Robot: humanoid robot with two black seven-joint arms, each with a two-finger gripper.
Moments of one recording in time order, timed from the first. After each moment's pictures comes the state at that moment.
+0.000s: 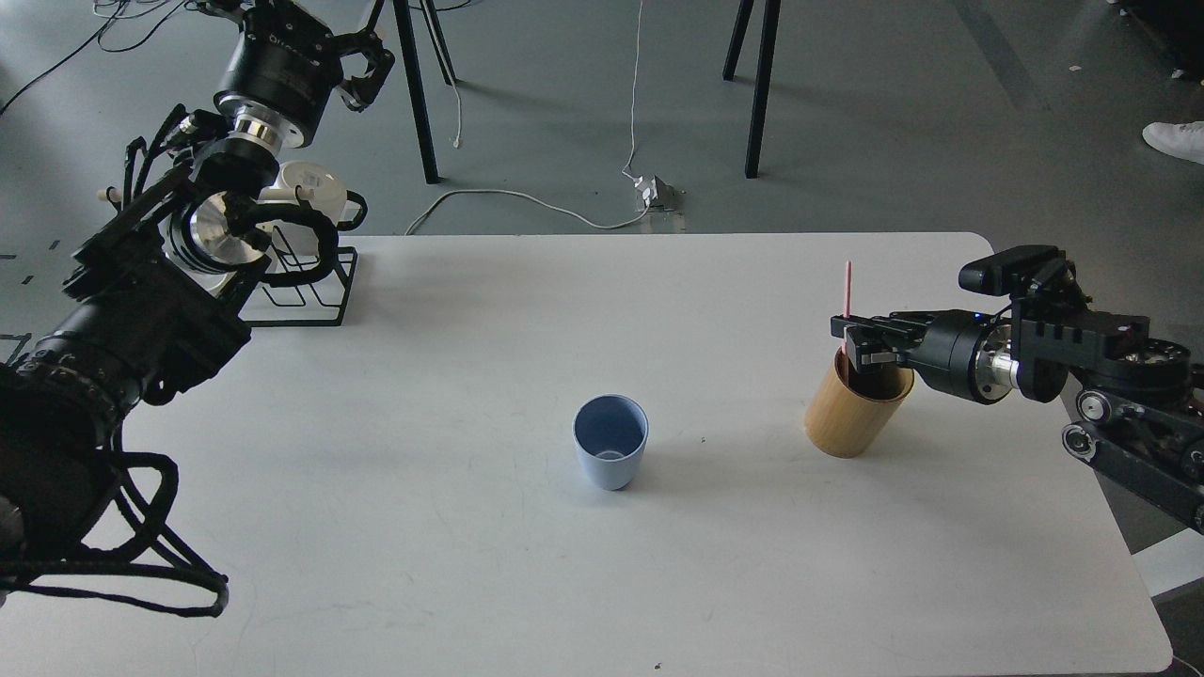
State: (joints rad) left arm -1.04 0.21 -0.72 -0.44 -0.09 -0.49 -0.37; right arm 0.74 -0.73 0.41 1.24 -1.74 0.19 0.16
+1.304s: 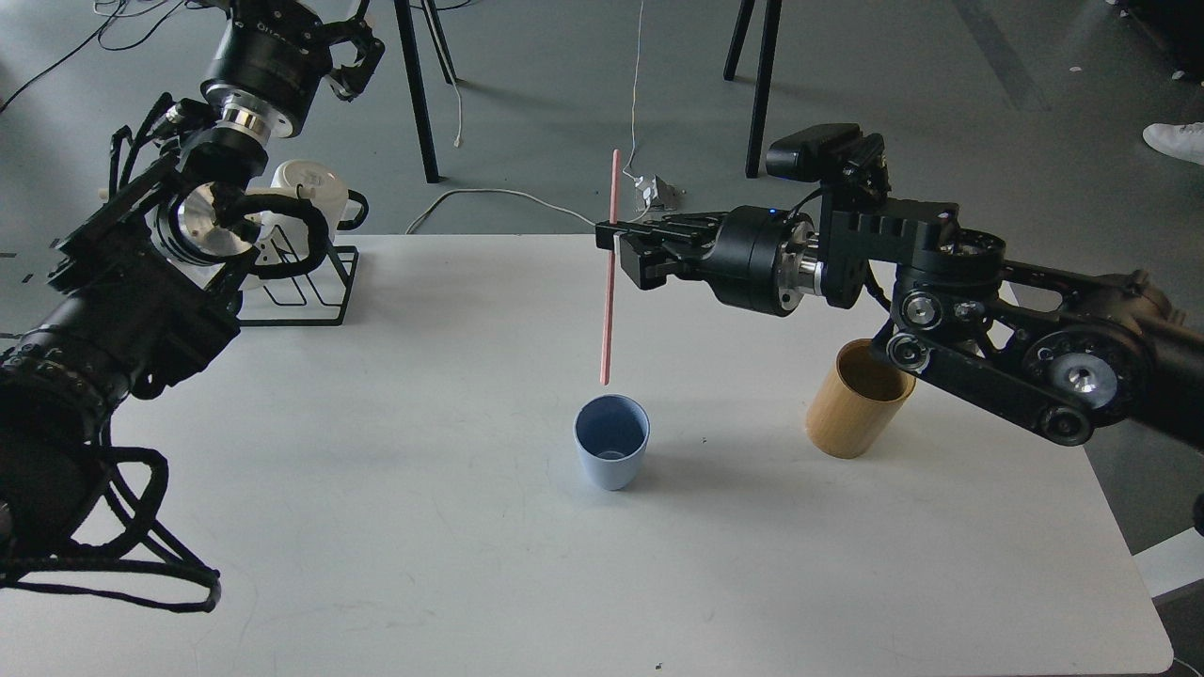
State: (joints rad) left arm -1.04 0.23 -0.72 -0.44 -0.09 -0.49 -0.37; right arm 1.04 -0.41 0.29 1.35 -1.53 0.19 0.09
